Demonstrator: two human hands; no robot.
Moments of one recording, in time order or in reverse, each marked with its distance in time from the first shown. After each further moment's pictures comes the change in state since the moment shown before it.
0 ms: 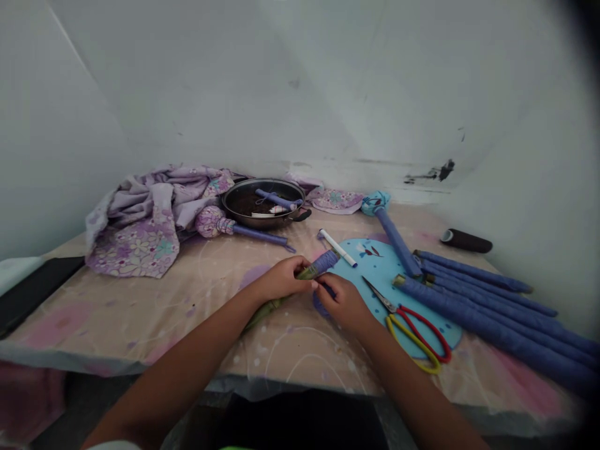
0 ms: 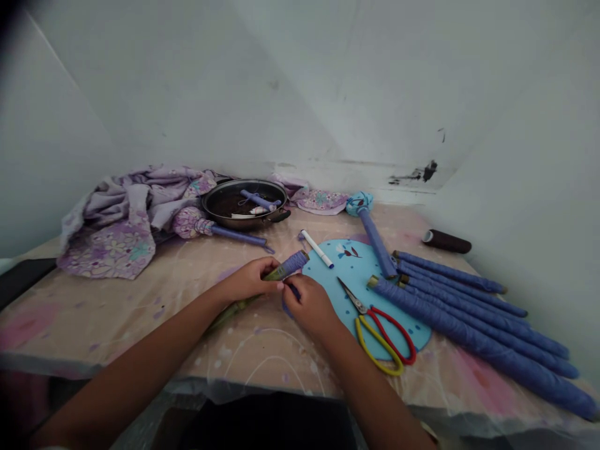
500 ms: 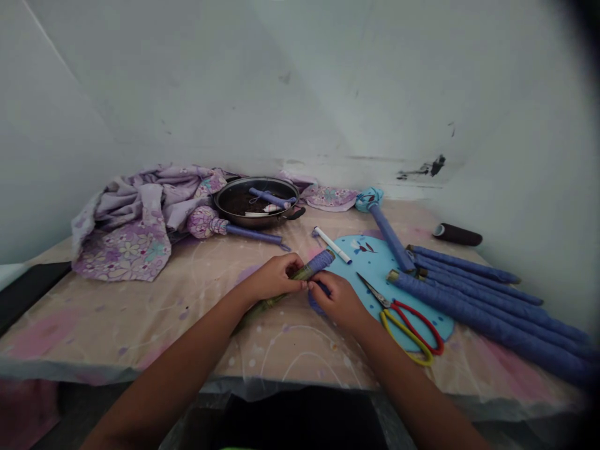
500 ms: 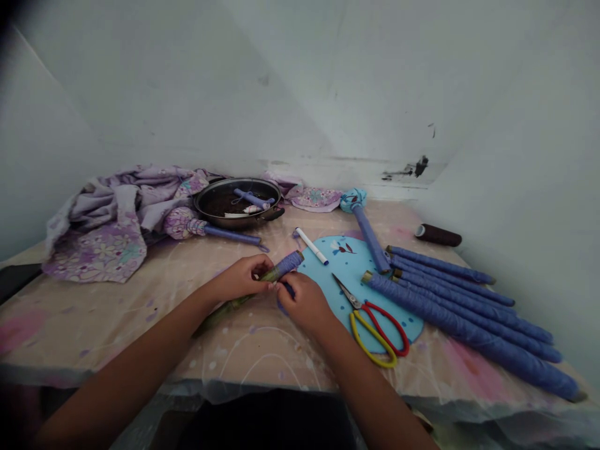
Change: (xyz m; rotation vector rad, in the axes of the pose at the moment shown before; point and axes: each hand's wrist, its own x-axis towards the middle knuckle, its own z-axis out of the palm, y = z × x) left_hand -0.004 0.007 -0.006 0.317 0.045 0.121; right_hand 0.000 -0.001 -0.001 -0.017 0.000 0.016
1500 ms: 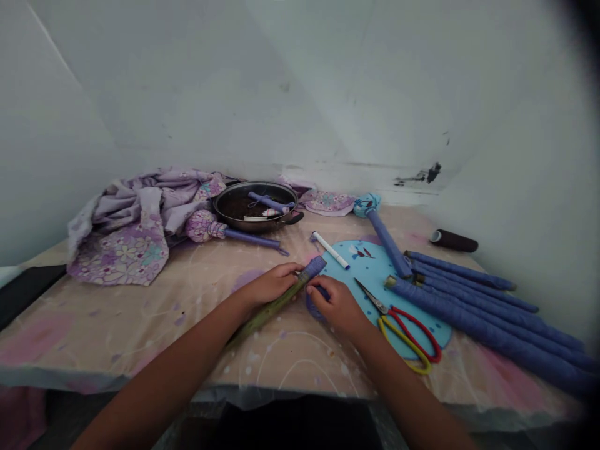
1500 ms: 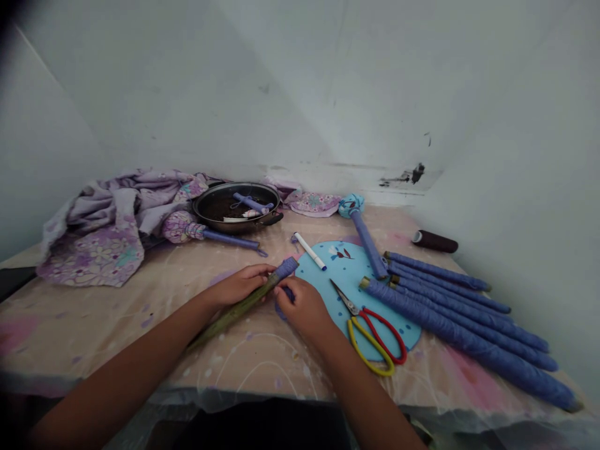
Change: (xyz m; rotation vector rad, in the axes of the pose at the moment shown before) left_hand 0.003 0.001 0.007 -0.421 -0.086 -0.268; right_hand 0.001 0.001 0.000 0.097 0.019 0.054
